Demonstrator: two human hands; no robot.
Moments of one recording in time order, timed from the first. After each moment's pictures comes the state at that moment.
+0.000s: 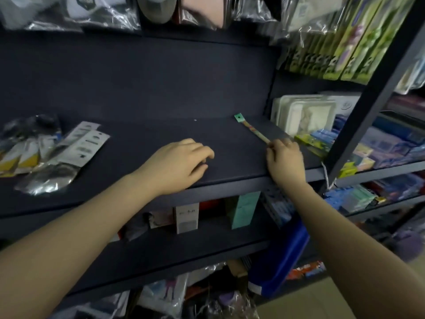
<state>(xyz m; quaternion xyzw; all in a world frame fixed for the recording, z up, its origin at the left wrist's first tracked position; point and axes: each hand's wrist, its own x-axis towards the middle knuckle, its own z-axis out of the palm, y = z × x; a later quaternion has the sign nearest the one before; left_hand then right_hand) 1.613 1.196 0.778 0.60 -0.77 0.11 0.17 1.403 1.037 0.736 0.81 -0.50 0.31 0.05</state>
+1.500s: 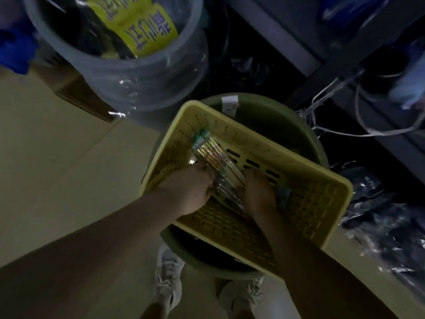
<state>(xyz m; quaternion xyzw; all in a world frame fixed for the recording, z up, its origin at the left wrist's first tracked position) 1.809 1.770 0.120 0.89 -0.24 -0.39 0.09 1.759 1.608 0.017 0.93 -0.15 -0.31 -0.14</state>
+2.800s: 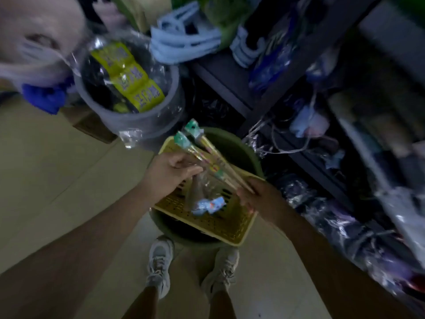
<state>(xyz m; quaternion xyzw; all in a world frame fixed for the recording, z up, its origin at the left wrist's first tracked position) 1.809 1.760 0.265 0.77 0.02 -0.29 0.57 1.737 1.546 0.256 0.79 -0.18 -0.31 -0.50</state>
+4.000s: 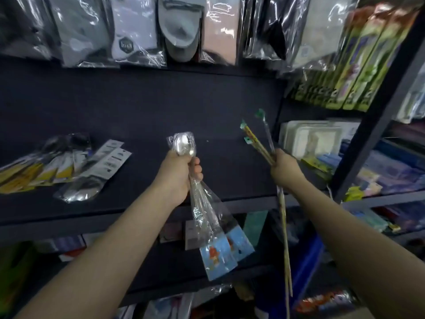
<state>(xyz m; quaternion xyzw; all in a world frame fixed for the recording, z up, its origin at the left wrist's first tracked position) 1.597 1.198 0.798 0.50 -0.20 -0.41 0.74 1.422 1.035 0.782 0.82 -0.51 0.22 -0.15</state>
